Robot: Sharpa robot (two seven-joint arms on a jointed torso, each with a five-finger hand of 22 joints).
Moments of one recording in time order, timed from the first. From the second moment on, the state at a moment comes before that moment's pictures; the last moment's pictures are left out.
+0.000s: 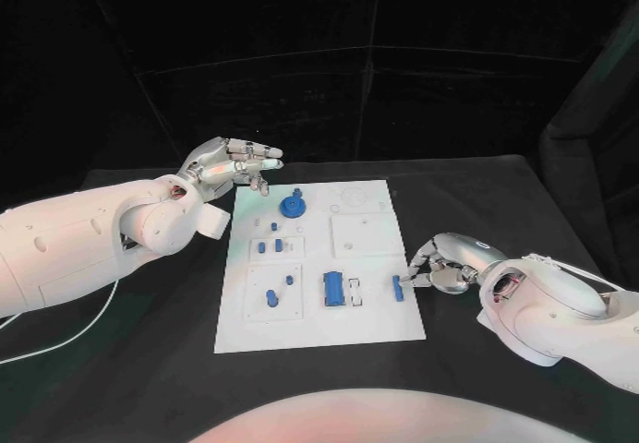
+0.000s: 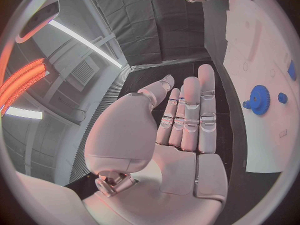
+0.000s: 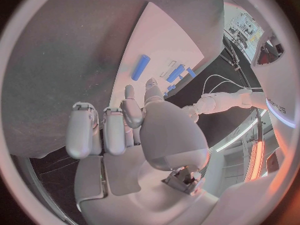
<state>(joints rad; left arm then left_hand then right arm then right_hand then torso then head) 1.23 -0.87 -0.09 1.40 -0.11 -0.08 0.37 1.29 -0.10 0.44 -0.09 0.05 1.01 0.17 0.13 0.07 1.01 0.11 0.32 0.08 1.18 0.02 0.96 0.53 0.17 1.20 0.12 0.60 0.59 0.99 -1.10 -0.06 1.90 -1.51 -0.38 -0.48 1.26 0.06 -0.25 0.11 0.17 1.03 0.08 0.27 0.34 1.42 0.00 1.11 1.24 1.46 -0.07 1.39 1.29 0.07 1.43 0.04 1.42 1.25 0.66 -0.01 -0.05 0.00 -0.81</state>
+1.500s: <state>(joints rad) 1.23 -0.87 -0.09 1.40 -0.11 -0.08 0.37 1.29 -0.10 0.44 -0.10 0.05 1.01 0.17 0.13 0.07 1.01 0.11 0.32 0.08 1.18 0.02 0.96 0.53 0.17 1.20 0.12 0.59 0.59 1.00 -0.97 -0.06 1.84 -1.70 -0.20 -0.57 1.38 0.07 -0.17 0.00 0.32 1.07 0.07 0.23 0.35 1.40 -0.01 1.07 1.23 1.47 -0.07 1.39 1.30 0.07 1.44 0.03 1.42 1.25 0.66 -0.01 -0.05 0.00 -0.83</state>
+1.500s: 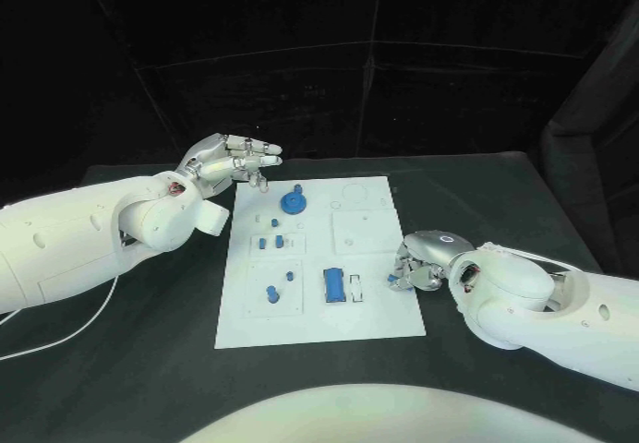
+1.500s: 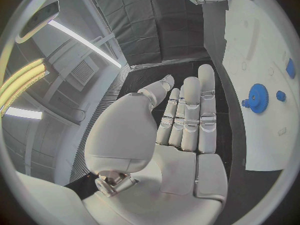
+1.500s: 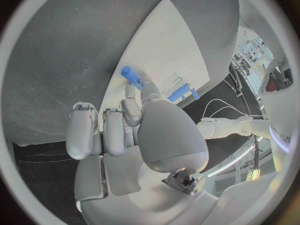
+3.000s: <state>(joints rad) 1.23 -0.87 -0.09 1.41 -0.11 -0.08 0.37 1.30 -0.10 0.44 -0.10 0.05 1.01 0.17 0.13 0.07 1.01 0.11 0.32 0.08 1.18 0.02 0.96 0.53 0.17 1.20 0.12 0.59 0.59 0.99 -0.87 -0.06 1.86 -1.37 -0.41 -0.62 1.23 -0.02 0.08 0.09 0.41 1.16 0.04 0.21 0.35 1.44 -0.04 1.11 1.26 1.46 -0.09 1.40 1.31 0.07 1.45 0.02 1.42 1.28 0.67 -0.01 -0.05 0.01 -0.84</state>
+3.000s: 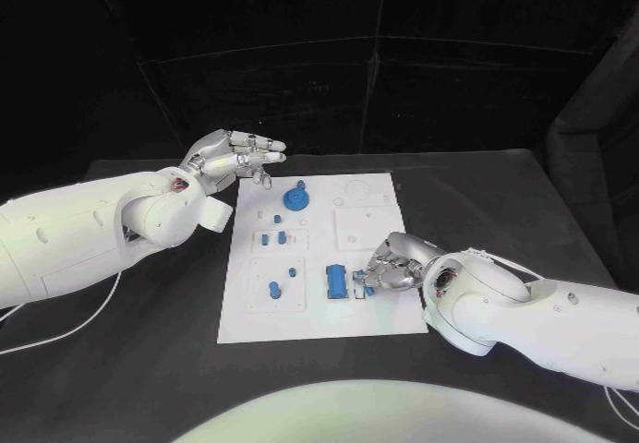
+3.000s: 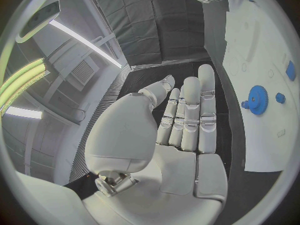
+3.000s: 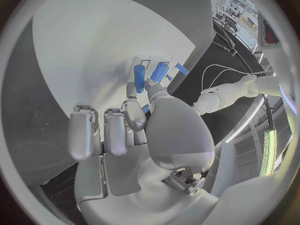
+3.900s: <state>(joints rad) 1.23 -0.87 -0.09 1.41 -0.11 -0.08 0.36 1.30 -0.10 0.44 -0.10 0.05 1.01 0.17 0.13 0.07 1.01 0.11 0.32 0.08 1.18 0.02 0.96 0.53 0.17 1.20 0.12 0.59 0.59 0.99 -0.83 -0.06 1.84 -1.37 -0.39 -0.67 1.15 -0.04 0.08 0.14 0.28 1.19 0.02 0.24 0.37 1.45 -0.04 1.12 1.27 1.47 -0.10 1.41 1.31 0.07 1.46 0.01 1.43 1.29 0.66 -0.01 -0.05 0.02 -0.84</state>
